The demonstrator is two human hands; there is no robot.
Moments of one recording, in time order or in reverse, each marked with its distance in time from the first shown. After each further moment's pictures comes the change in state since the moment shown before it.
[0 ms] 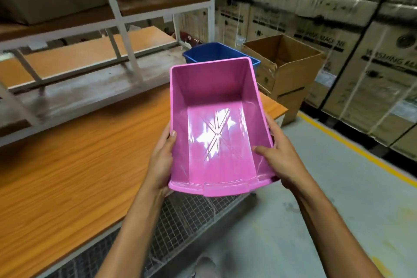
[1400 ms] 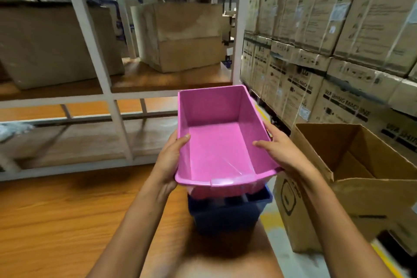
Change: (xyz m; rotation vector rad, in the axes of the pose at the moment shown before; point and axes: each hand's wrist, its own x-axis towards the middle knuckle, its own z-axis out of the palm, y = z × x) left_hand 0.394 0.071 0.193 -0.067 0.252 0.211; right_hand 0.538 -0.100 -0.111 -0.183 -0.451 -0.254
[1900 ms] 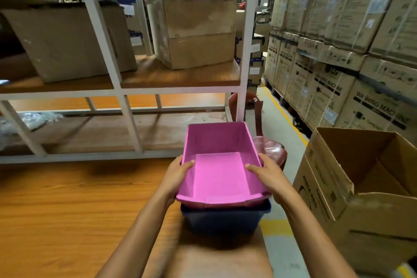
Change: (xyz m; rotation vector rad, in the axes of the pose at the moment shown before) left_hand 0.013 -0.071 -0.013 0.446 0.292 -0.168; right_hand 0.017 0.082 0.024 -0.035 -0.079 0.213
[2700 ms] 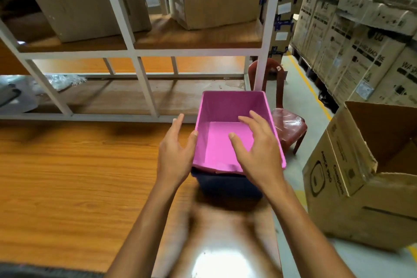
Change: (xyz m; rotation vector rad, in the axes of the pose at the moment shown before) left_hand -0.079 0.006 0.000 0.390 0.398 0.393; right_hand -0.057 -0.024 0.046 -0.185 0.204 -0.521
